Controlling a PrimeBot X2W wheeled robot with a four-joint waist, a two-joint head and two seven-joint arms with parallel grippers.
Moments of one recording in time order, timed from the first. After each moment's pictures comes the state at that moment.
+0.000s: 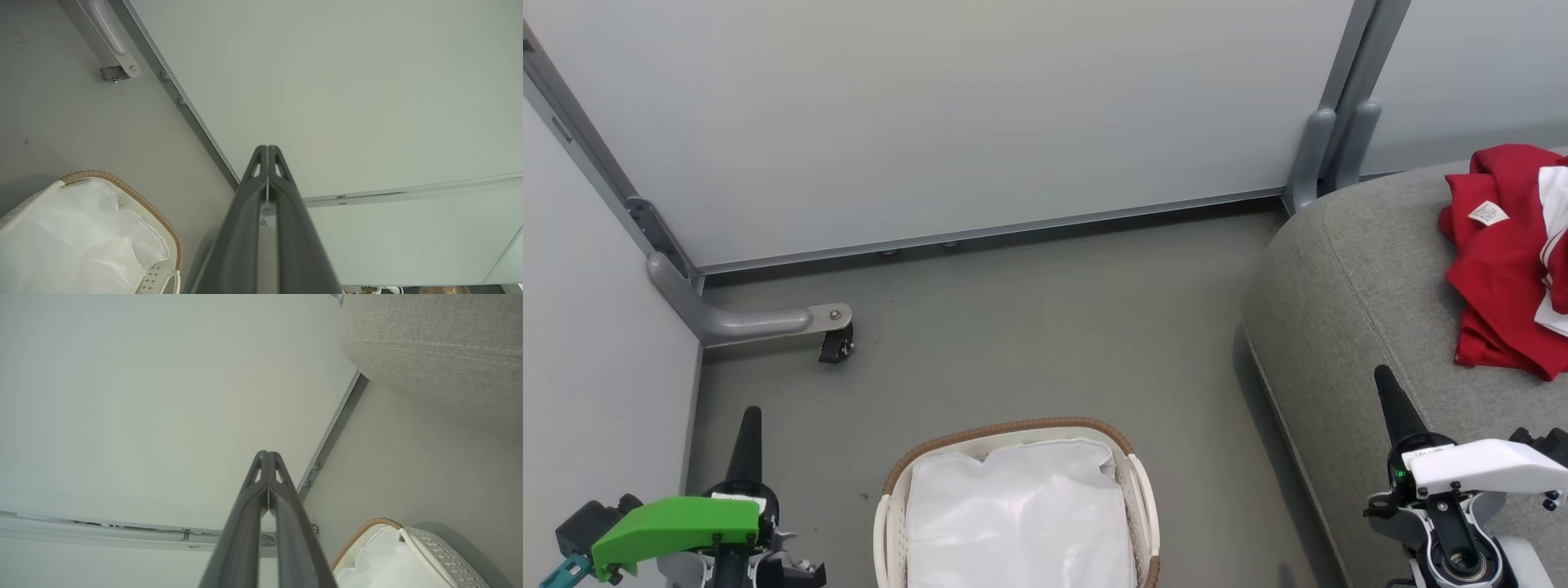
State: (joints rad) left arm -0.08 0.05 0.08 0.28 -1.32 -0.11 0.03; right arm -0.13 -0.05 -0.11 0.29 1.30 0.13 0.04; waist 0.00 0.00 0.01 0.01
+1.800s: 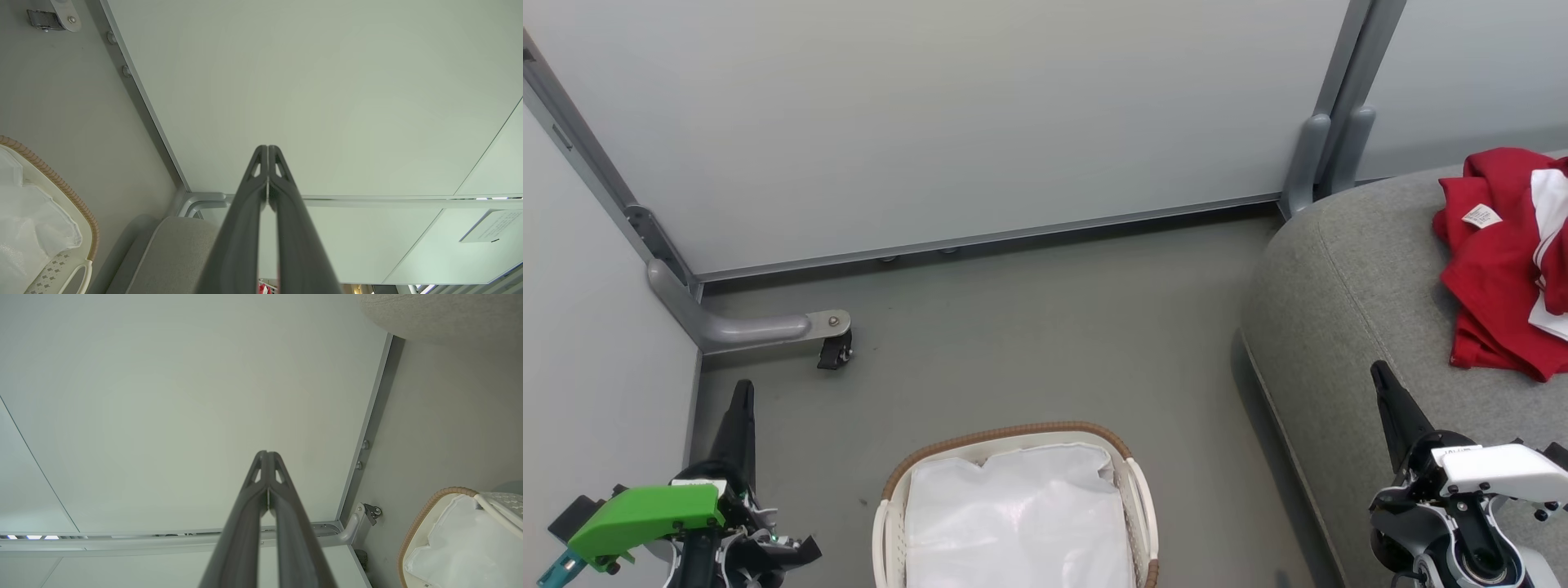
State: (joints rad) left arm -0.10 0.05 0.11 0.25 -1.61 -0.13 0.11; right arm -0.11 -0.05 -0.11 0.25 1.61 0.13 0.11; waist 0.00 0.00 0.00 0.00
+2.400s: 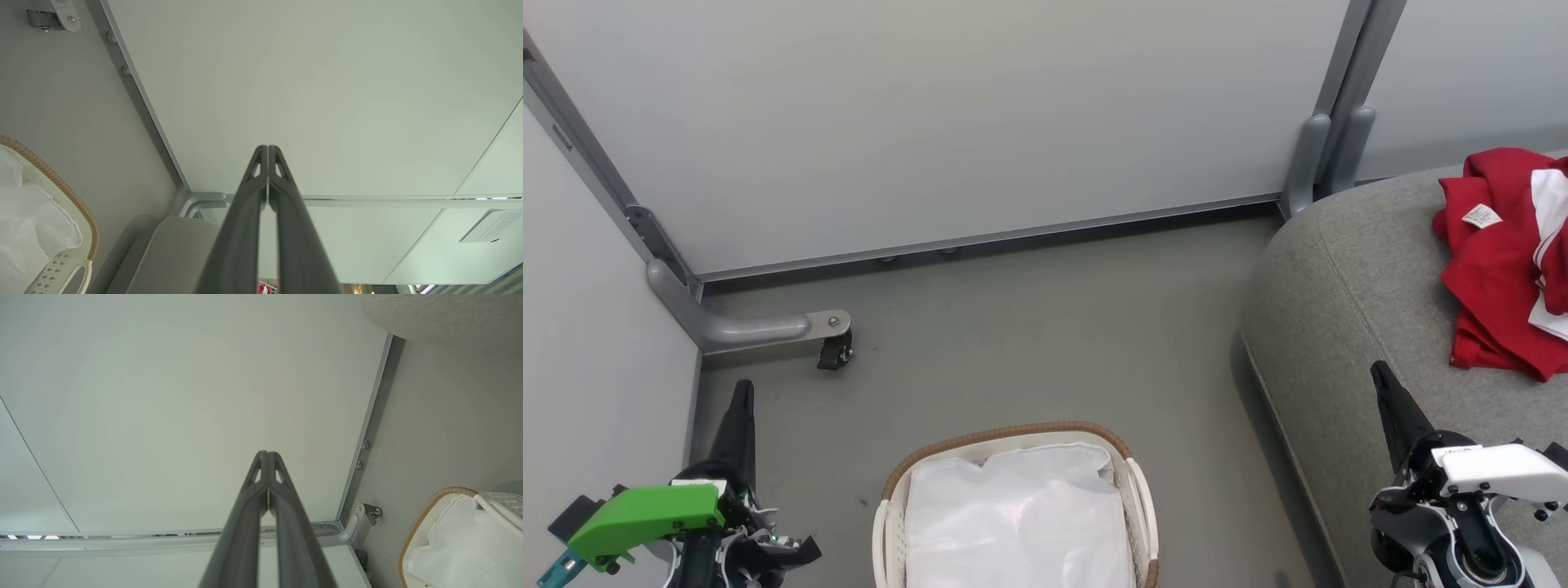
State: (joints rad) left arm -0.10 0.05 0.11 0.25 -1.61 -0.13 0.11; right arm -0.11 -0.05 -0.11 0.25 1.61 0.13 0.11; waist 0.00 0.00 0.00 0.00
